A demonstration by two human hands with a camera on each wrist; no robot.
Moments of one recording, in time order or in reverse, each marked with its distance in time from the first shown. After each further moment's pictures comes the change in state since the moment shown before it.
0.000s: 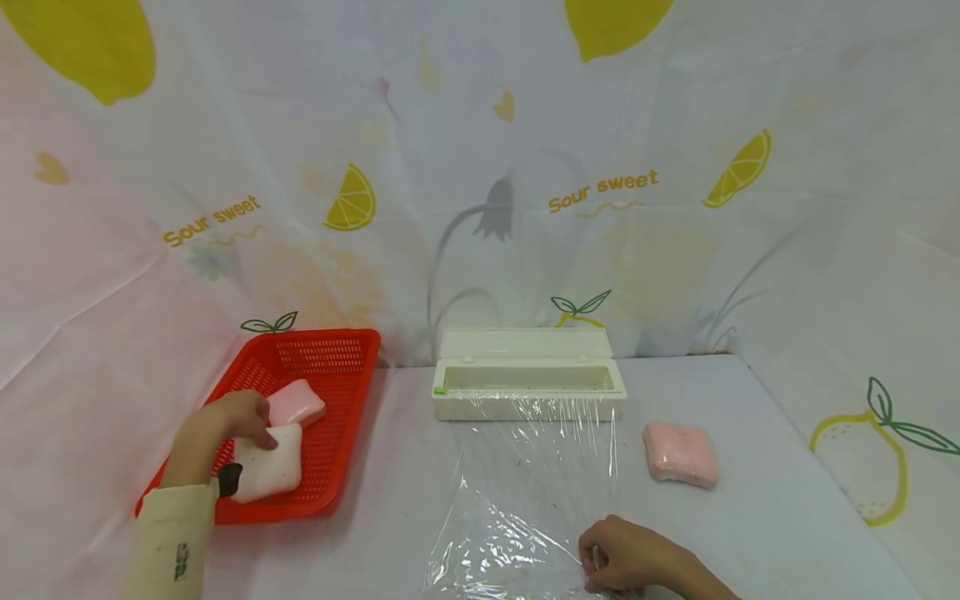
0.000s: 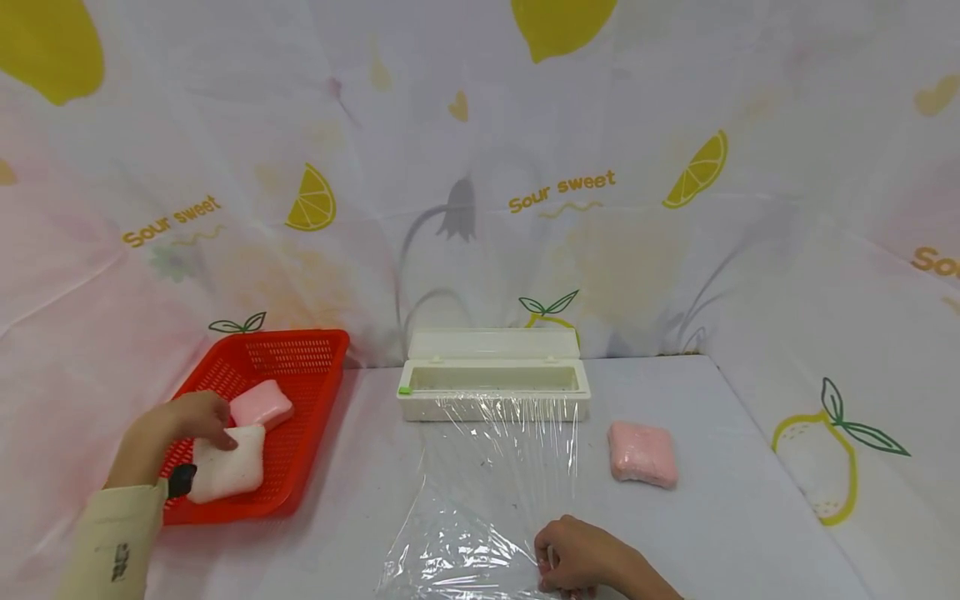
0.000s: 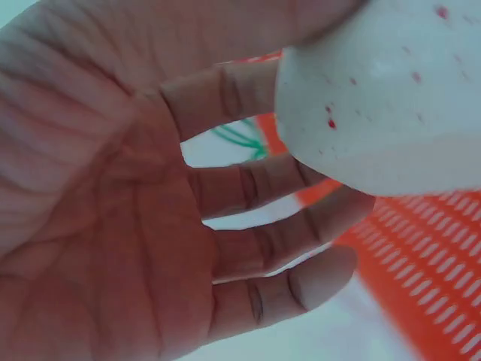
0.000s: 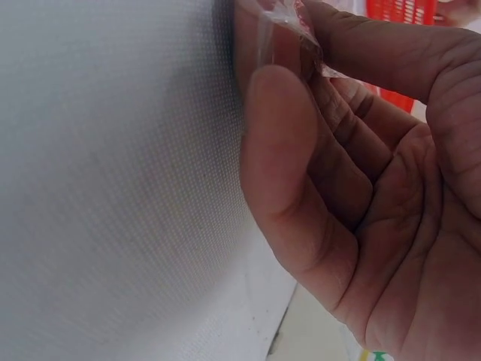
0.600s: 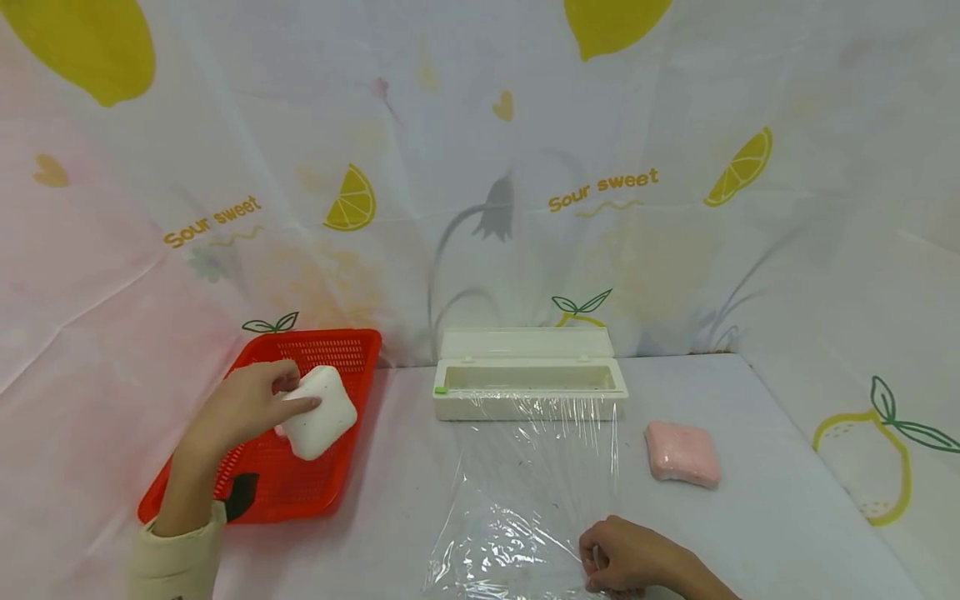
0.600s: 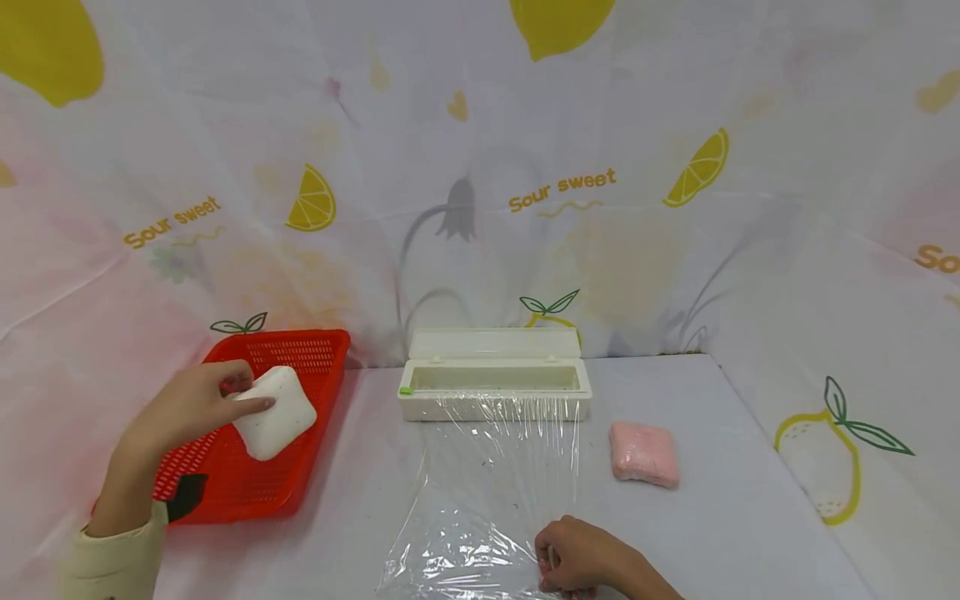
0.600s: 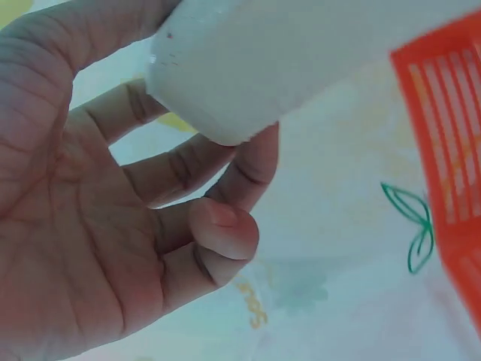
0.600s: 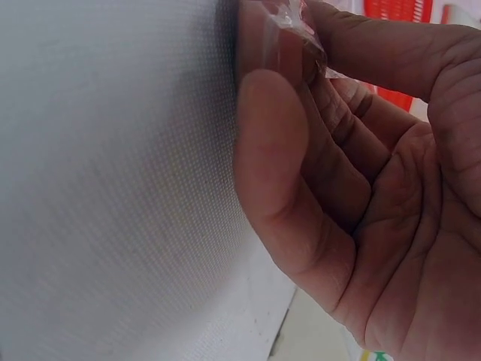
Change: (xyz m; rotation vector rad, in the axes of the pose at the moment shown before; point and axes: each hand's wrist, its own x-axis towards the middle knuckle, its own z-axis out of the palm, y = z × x) left_hand -0.060 0.079 -0.001 -0.028 0.498 0.349; right_hand 0.002 0.004 0.002 -0.009 0.000 -0.023
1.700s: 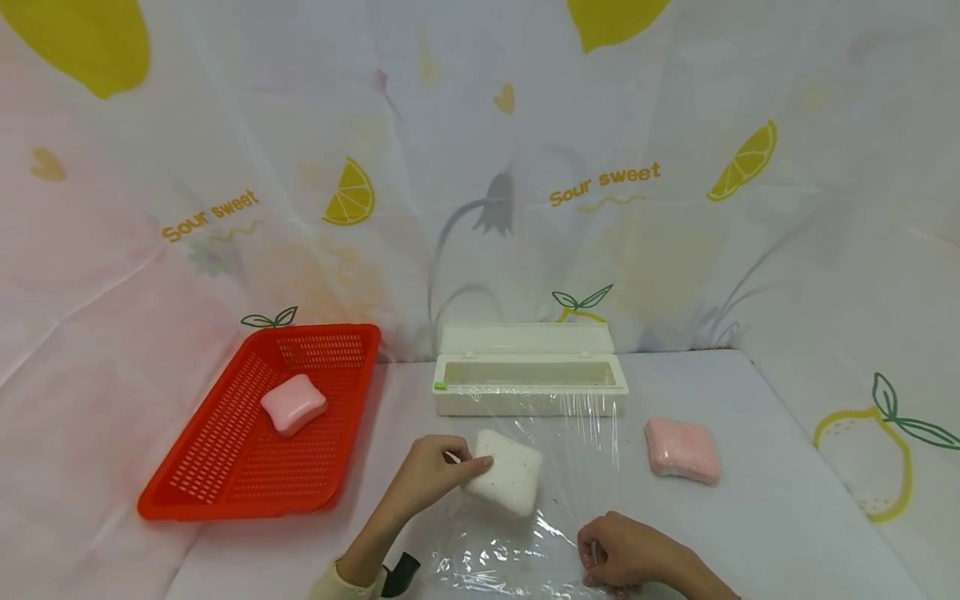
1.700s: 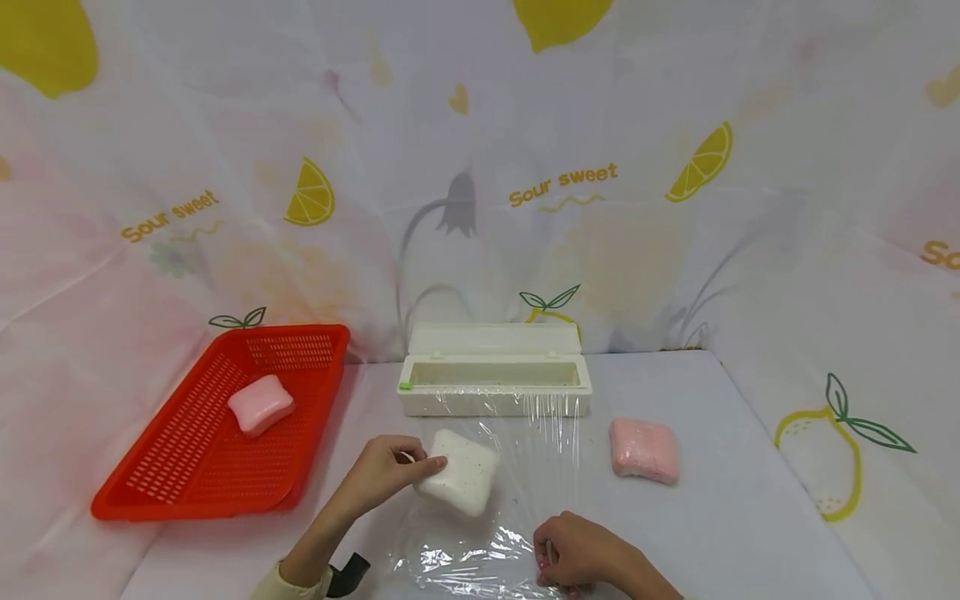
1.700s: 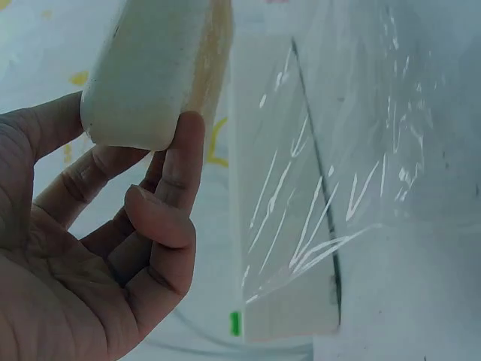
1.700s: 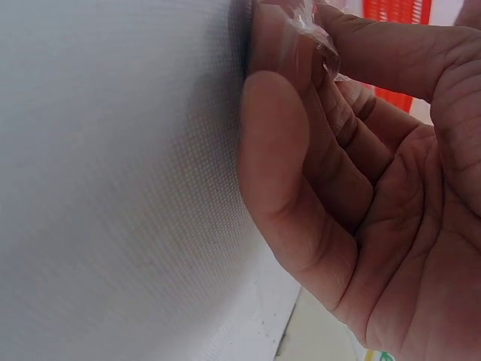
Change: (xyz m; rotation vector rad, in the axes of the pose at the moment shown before) left_hand -0.007 0.122 0.185 -0.628 -0.107 0.038; right_hand 0.000 0.000 0.001 0.036 -0.008 0.017
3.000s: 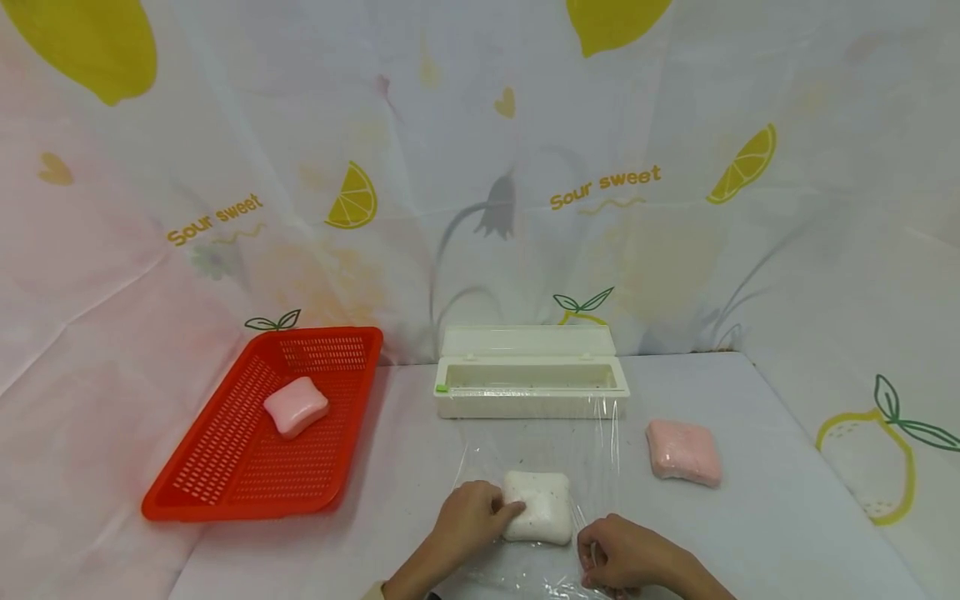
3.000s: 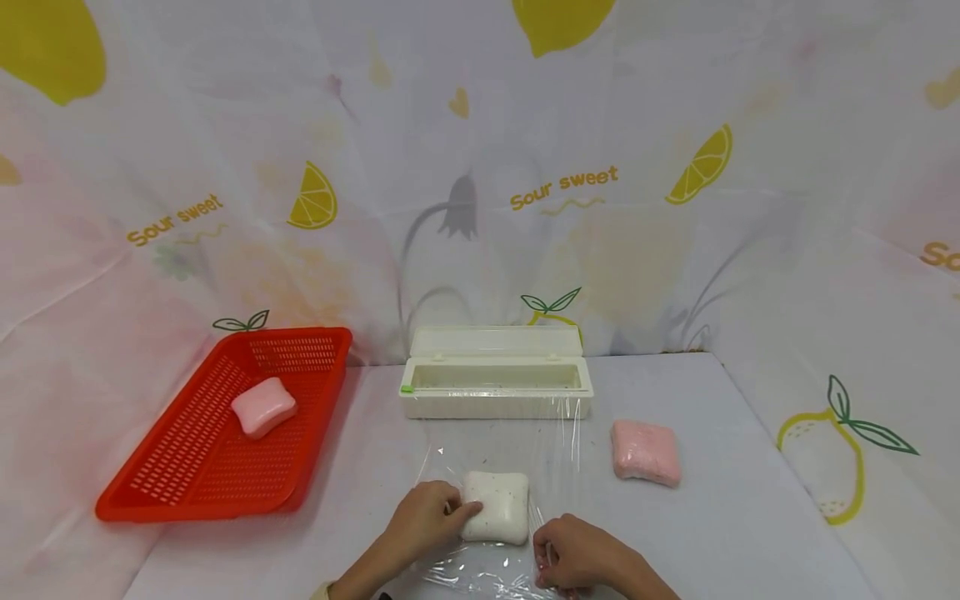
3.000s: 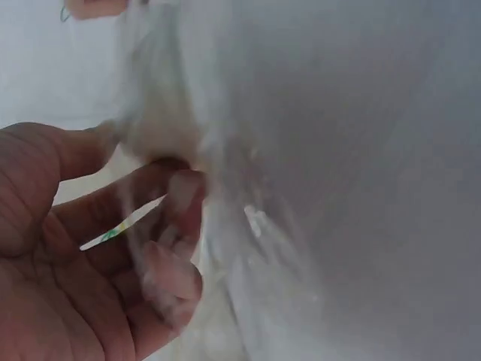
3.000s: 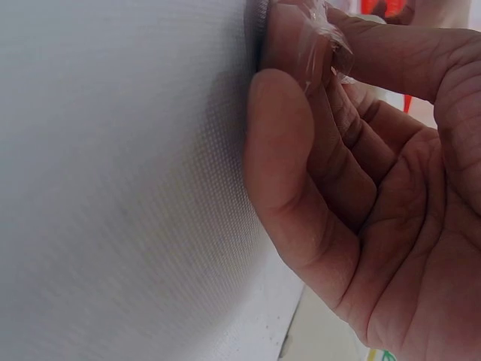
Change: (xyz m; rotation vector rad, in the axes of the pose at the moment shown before) left_hand -0.017 -0.023 0.077 0.356 -0.020 0.033; right_hand 0.002 0.001 0.002 0.040 0.007 -0.007
